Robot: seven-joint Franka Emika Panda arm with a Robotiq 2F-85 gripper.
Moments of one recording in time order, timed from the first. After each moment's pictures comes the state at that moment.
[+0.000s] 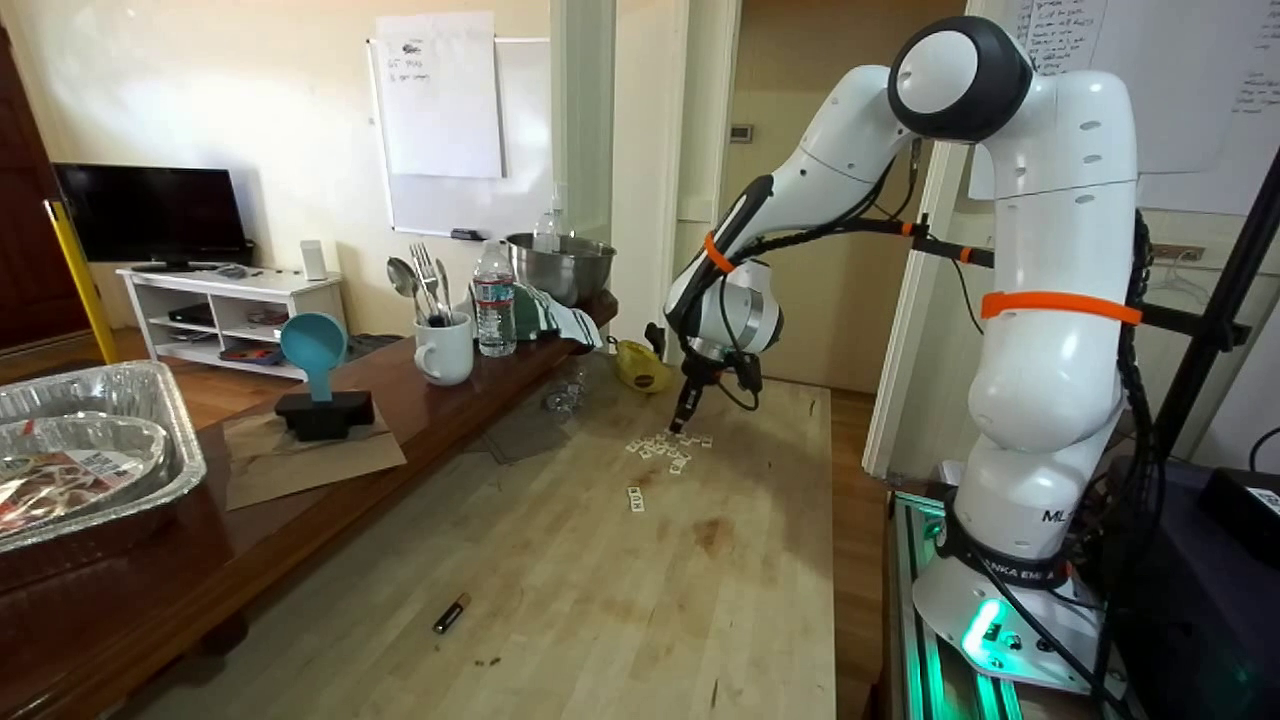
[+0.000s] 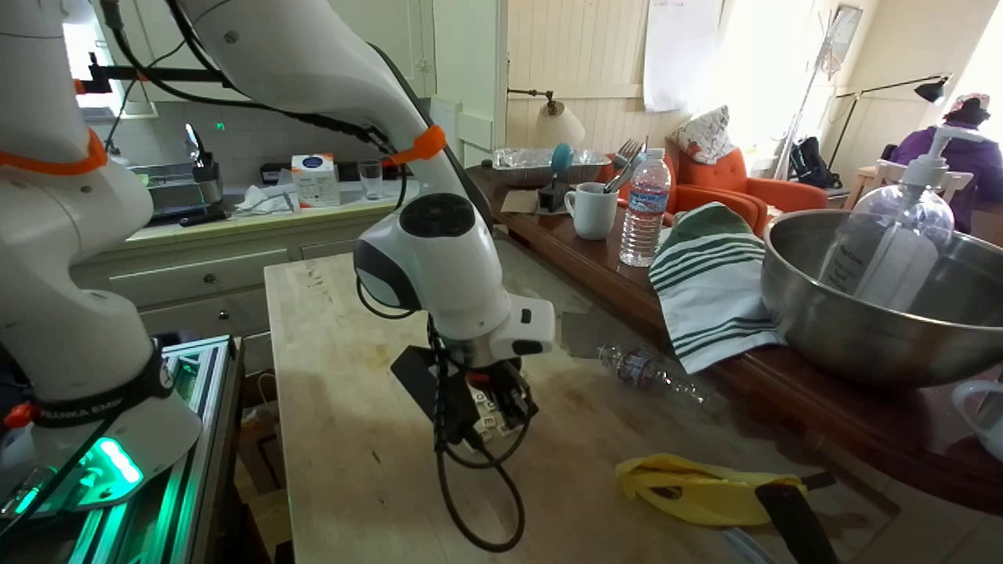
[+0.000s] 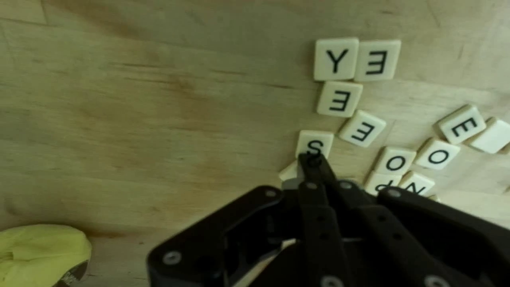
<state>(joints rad) -0.48 0.24 0.11 -2.47 0.73 2.93 -1.33</state>
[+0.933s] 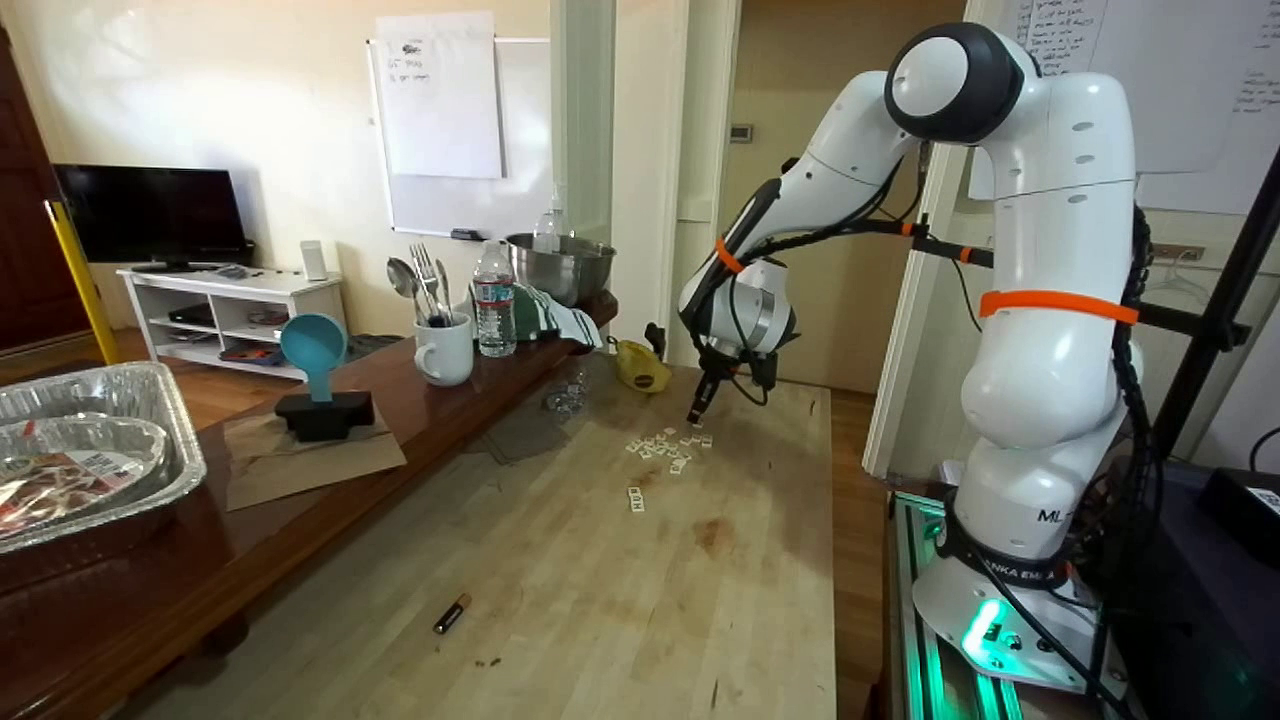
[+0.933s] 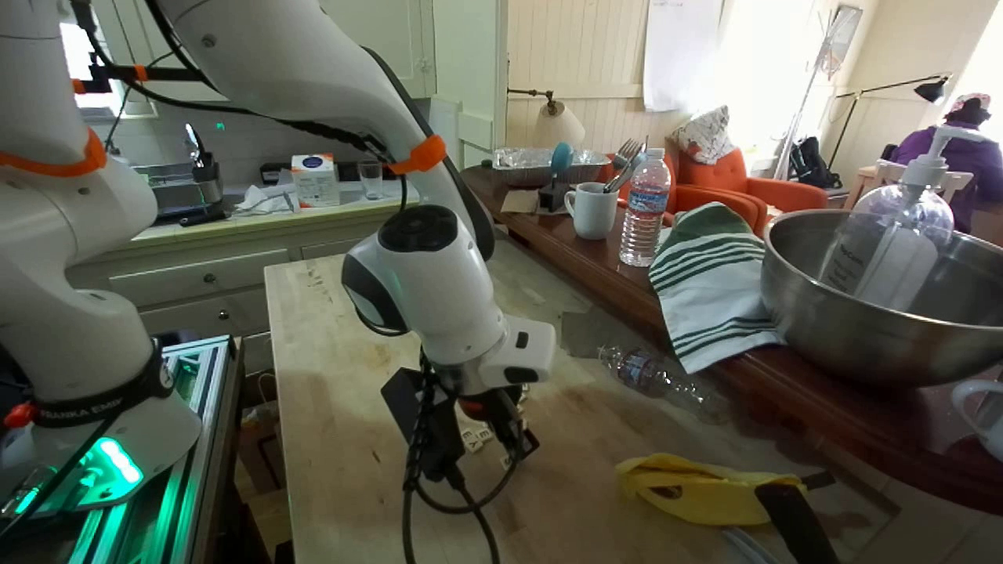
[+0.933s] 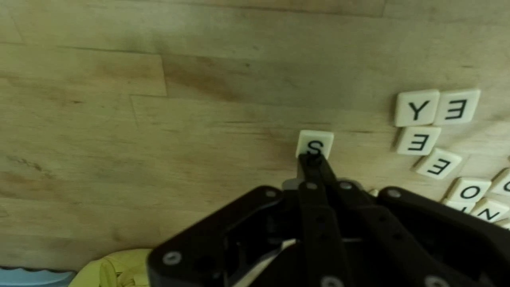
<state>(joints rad) -0.56 0.25 0.11 -2.48 0.73 2.99 -1.33</state>
